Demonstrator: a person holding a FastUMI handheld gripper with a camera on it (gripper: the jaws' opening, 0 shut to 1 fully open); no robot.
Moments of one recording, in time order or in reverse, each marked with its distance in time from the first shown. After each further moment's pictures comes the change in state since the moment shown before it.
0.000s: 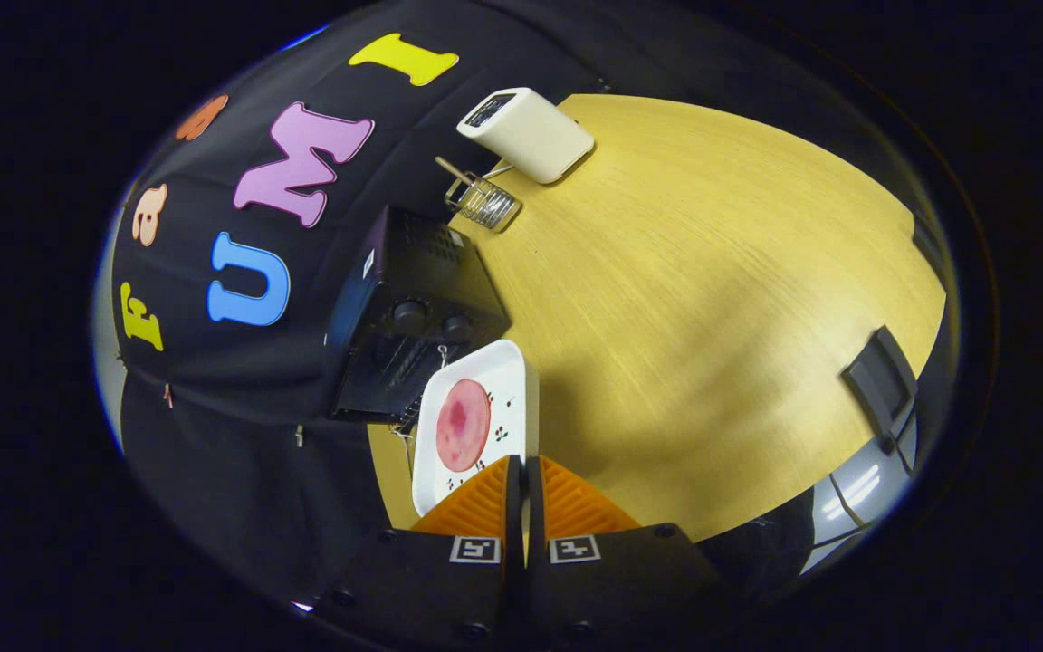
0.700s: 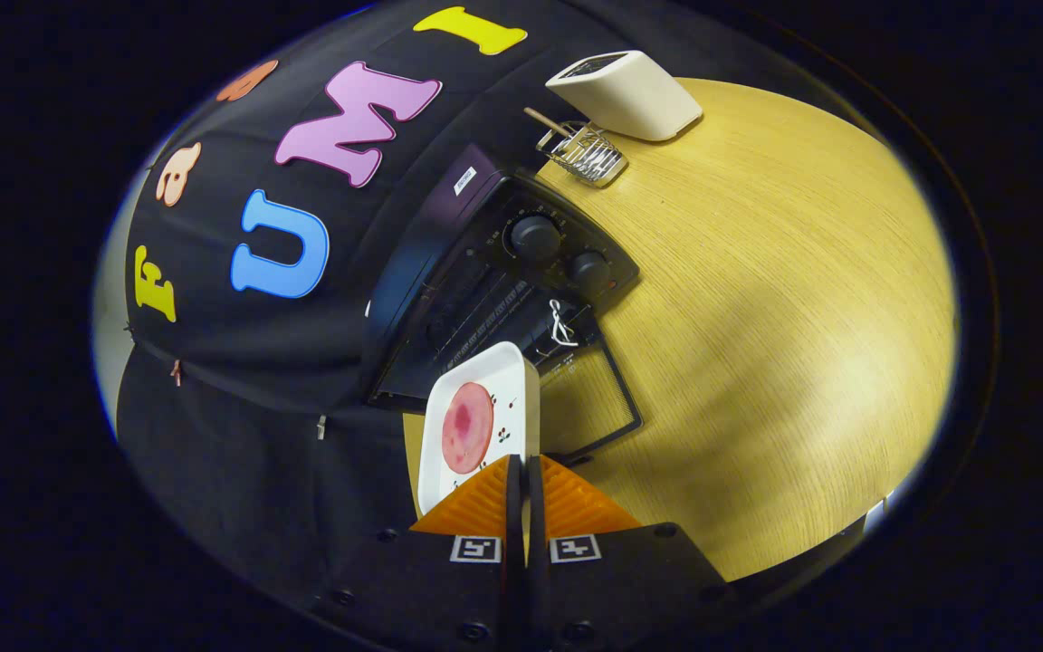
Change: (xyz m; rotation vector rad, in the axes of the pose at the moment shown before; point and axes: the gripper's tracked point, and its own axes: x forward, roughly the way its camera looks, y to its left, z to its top) arm 0.111 0.115 -0.049 -0.060 -0.037 0.083
